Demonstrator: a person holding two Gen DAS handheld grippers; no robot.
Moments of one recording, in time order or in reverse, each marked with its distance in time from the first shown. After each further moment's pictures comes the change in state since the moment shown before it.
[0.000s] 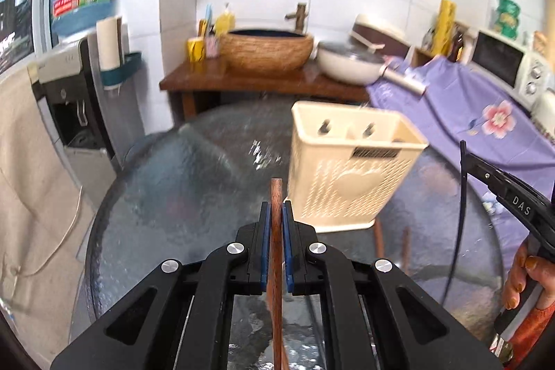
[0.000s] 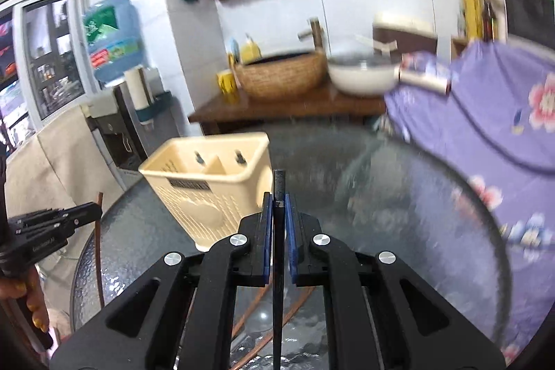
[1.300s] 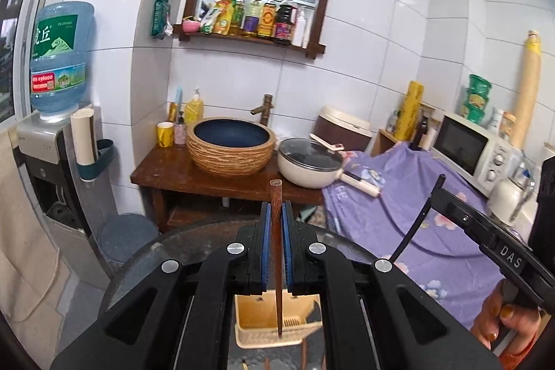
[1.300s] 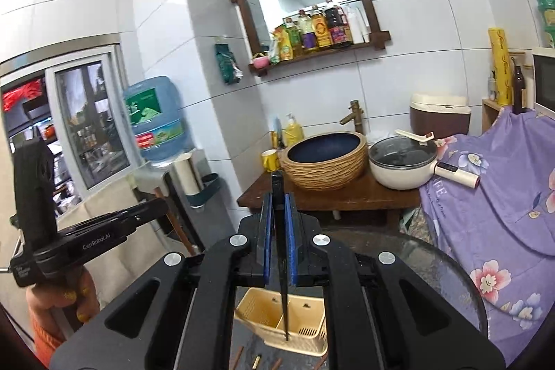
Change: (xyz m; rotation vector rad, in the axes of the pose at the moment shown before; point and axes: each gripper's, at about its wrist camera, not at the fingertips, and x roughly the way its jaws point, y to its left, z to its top) left arm -0.077 -0.031 0.188 -0.044 -0.228 -0.116; right arm -0.066 0.043 0.204 0.034 -0.160 0.149
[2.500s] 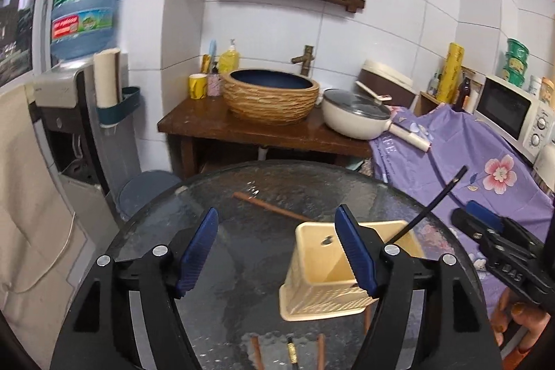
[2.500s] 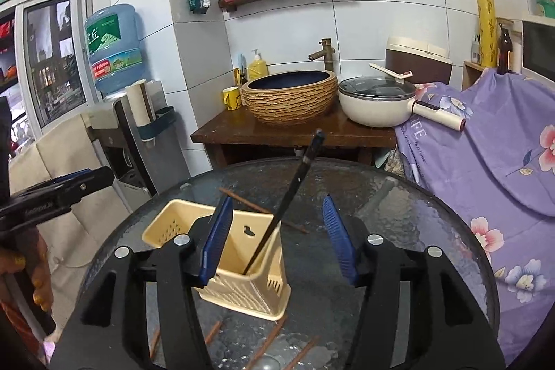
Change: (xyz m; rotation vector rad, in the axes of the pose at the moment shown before) left arm 0.065 0.066 -0.117 -0.027 0.120 0.120; right arm 0.073 -0.043 -0.149 -0.063 0.161 -0.137
